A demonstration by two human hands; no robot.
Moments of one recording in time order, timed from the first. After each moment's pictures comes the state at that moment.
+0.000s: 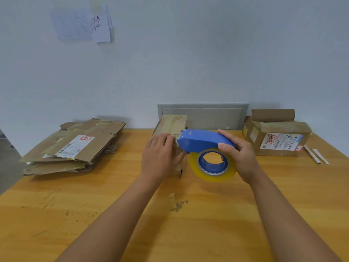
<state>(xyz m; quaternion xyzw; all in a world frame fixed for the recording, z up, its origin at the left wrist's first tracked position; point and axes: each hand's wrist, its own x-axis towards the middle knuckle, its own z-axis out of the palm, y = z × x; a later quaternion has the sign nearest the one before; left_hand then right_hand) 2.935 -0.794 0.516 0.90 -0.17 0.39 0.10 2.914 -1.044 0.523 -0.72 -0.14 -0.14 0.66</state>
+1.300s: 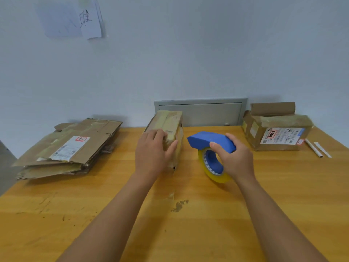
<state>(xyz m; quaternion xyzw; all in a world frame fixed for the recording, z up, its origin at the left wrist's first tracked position) 2.941 -0.790 0.520 0.90 -0.10 0.38 0.19 2.925 -1.025 0.494 -0.81 0.07 -0.26 0.52</state>
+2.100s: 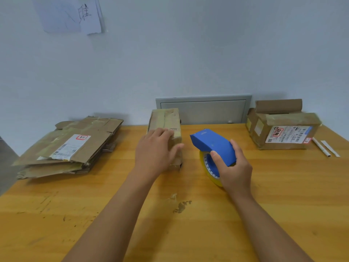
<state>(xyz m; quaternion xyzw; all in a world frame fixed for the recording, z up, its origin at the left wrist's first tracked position) 2.940 -0.788 0.538 0.95 -0.12 0.26 0.10 2.909 -1.001 0.461 -0.78 0.05 -0.34 0.52</state>
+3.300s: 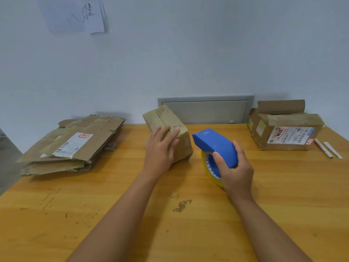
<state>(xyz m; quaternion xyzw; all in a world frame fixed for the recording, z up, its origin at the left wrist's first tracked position) 2.964 -0.791 0.495 0.90 -0.16 0.30 0.28 2.909 -1.003 0.452 -0.78 0.05 -0.35 0.51</state>
